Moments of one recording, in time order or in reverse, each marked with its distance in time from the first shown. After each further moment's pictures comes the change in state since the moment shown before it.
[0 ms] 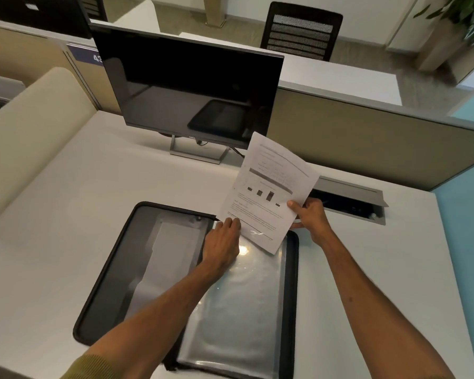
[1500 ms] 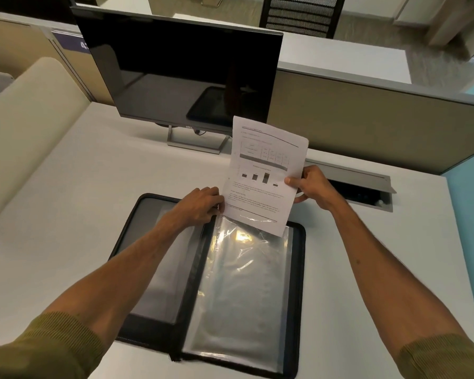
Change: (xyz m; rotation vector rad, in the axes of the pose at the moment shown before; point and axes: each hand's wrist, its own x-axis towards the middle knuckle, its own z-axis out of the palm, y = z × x) left_hand 0.067 -0.082 -0.073 0.128 -0.262 0.386; right_hand 0.044 -0.039 -0.007 -0.277 -0.160 -0.029
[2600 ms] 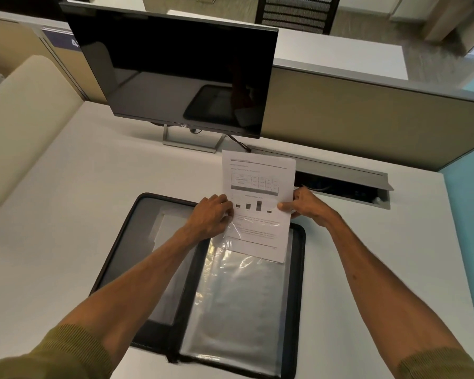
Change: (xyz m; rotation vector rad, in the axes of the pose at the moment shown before) left_hand 0.011 0.040 0.035 -0.046 0.177 -0.063; right_hand -0.017 0.039 0.014 -0.051 -0.213 0.049
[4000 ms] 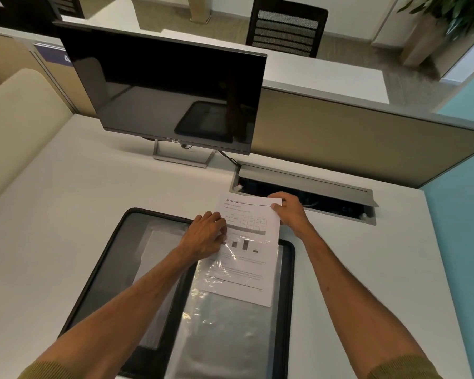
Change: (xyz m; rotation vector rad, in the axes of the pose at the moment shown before) left_hand 0.005 0.010 0.015 -0.014 -0.007 -0.051; right_hand 0.010 -0.021 0.016 0.039 0.356 -0.024
